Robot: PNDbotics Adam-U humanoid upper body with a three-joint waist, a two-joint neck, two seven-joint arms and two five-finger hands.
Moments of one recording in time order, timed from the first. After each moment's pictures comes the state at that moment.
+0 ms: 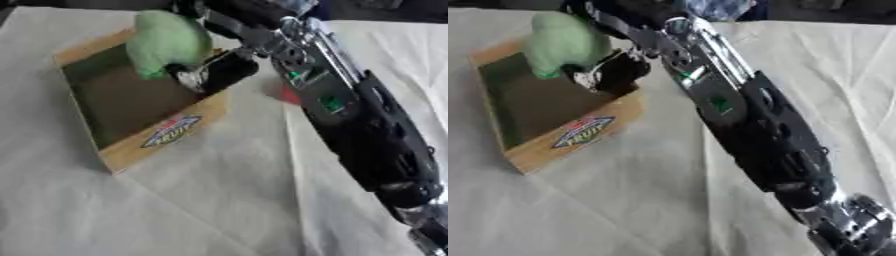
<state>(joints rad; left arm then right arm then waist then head) -0.27 0.27 0.08 -1.99 -0.21 -0.08 0.55 -0.94 -0.31 0.35 -1.64 0.76 0.03 0.51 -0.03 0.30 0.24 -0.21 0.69</state>
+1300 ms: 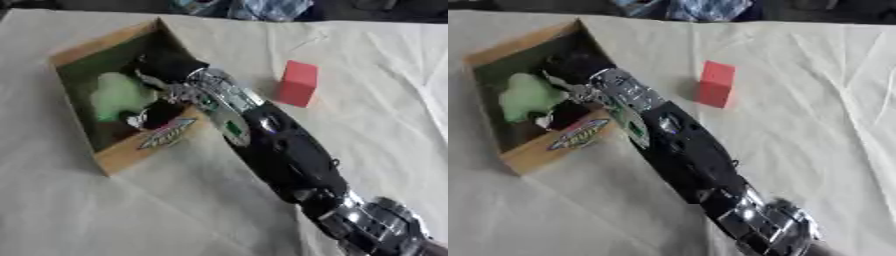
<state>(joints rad) -0.27 0.26 0.08 -1.99 -0.20 -0.08 0.55 -0.98 -0.07 0.35 -1.21 1.09 -0.11 0.43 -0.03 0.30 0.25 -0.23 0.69</state>
